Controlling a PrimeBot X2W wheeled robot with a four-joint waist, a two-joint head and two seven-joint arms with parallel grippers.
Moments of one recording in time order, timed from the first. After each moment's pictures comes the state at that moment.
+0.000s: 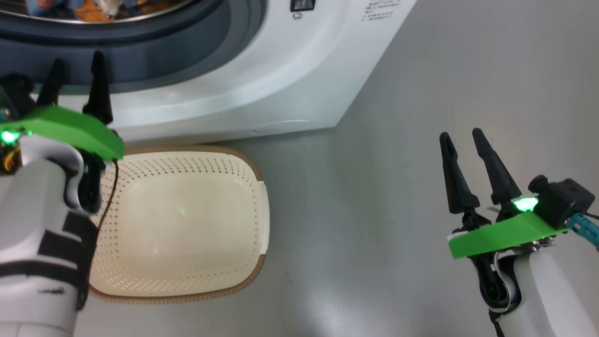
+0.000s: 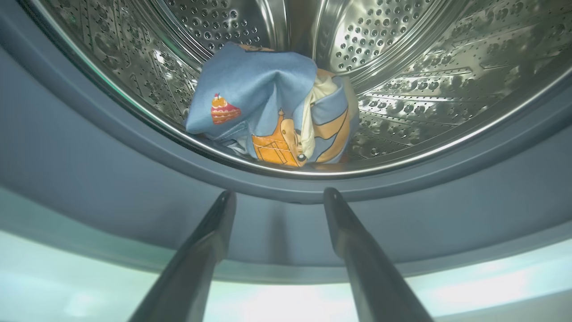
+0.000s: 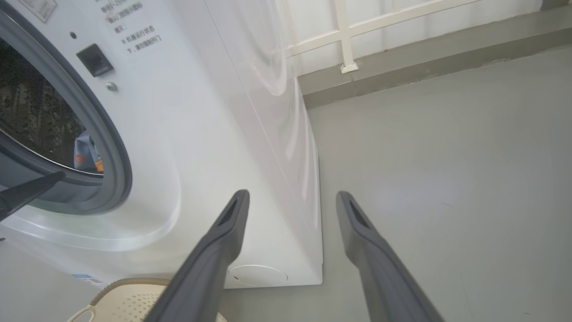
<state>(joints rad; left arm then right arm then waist) -0.94 0.21 -0.25 0.87 -0.57 -0.13 -0.26 -0.34 -0.12 0.08 0.17 0.45 0.13 -0.26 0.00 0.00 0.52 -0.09</state>
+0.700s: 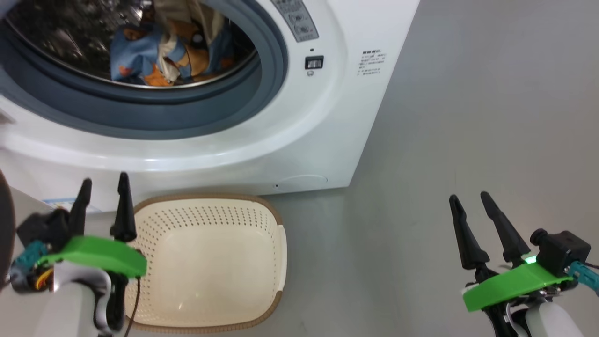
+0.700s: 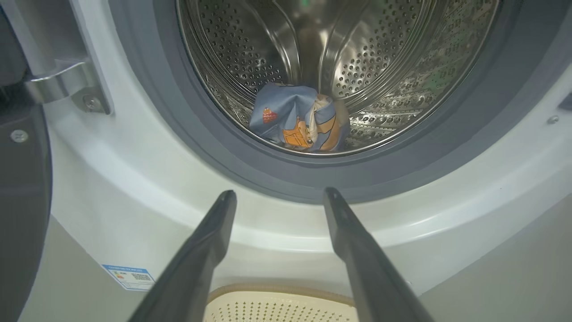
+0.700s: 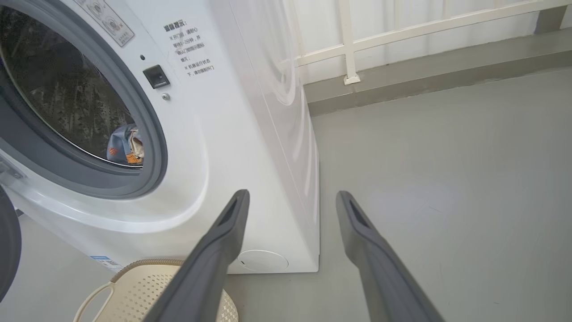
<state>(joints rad) -0.40 0.14 -0.03 0.49 -0.37 -0.13 -0.26 -0.16 -0.18 0.08 0.21 0.45 0.13 -0.26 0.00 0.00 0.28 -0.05</state>
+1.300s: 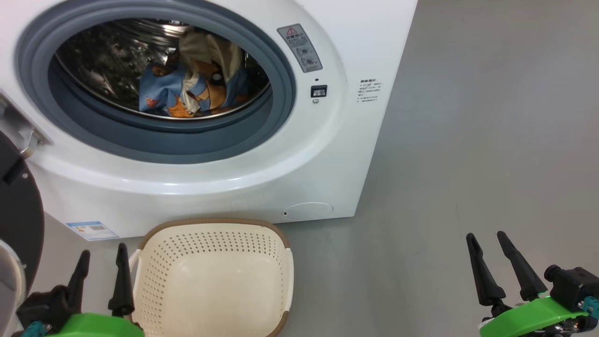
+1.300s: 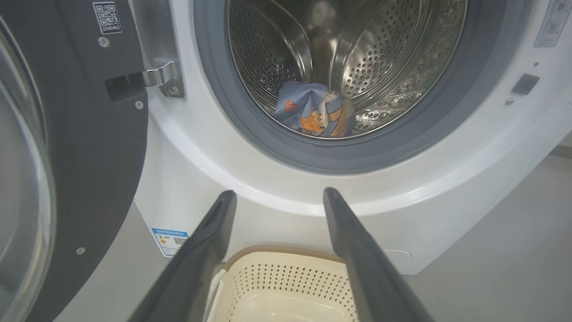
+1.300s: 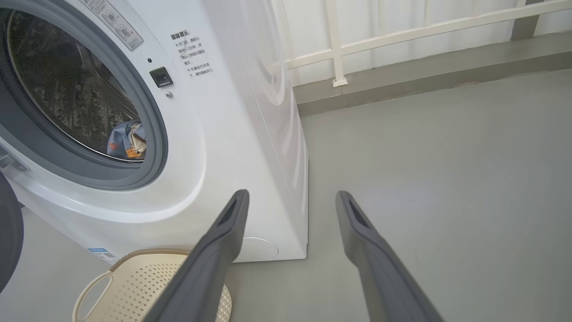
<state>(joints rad) -0.10 0.12 0.04 0.30 -0.33 -0.13 -0.26 -0.04 -0.20 0.04 0.21 0.45 0.13 -0.26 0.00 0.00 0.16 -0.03</state>
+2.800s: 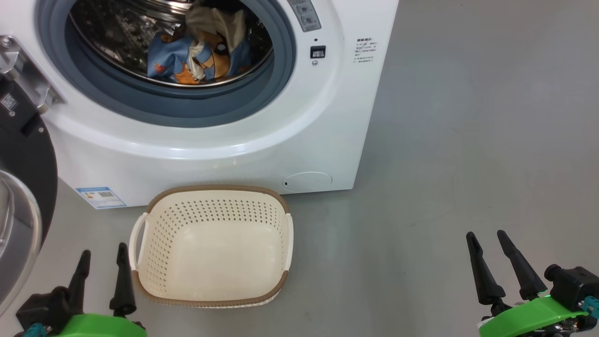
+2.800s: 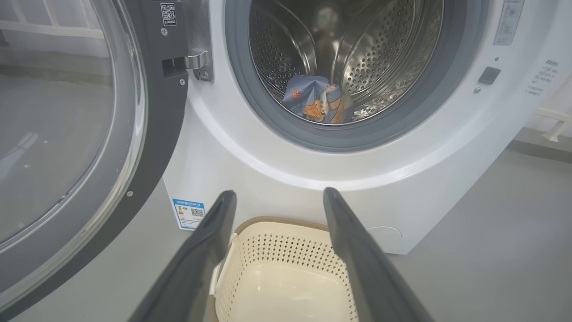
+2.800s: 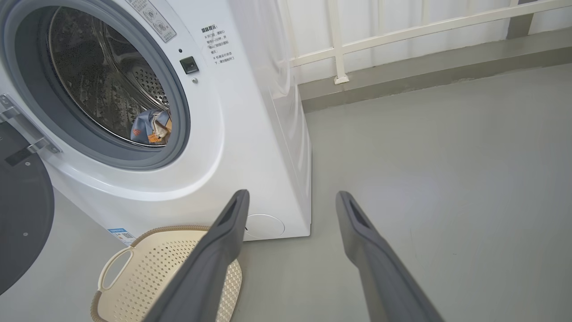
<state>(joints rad) -0.08 0.09 0.06 0.27 -0.32 -0.13 -0.26 -0.03 -0.19 0.04 0.20 0.45 0.13 -0.26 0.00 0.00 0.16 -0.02</state>
